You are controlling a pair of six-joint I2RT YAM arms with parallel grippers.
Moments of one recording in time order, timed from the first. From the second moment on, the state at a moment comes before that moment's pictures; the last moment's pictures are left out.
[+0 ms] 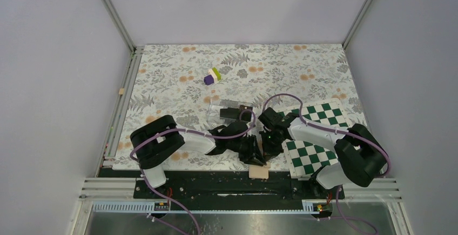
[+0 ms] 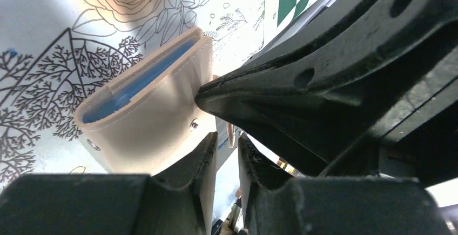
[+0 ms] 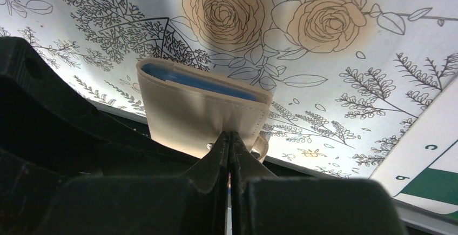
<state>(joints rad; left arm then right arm) -1.07 1.76 0.74 0.32 0.50 -1.28 0.74 1.45 0.73 -0.68 -0.25 0.65</state>
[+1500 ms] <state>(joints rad) -1.07 1.74 0.83 0.04 0.41 -1.10 0.74 1.29 0.66 -0.67 -0.29 0.65</state>
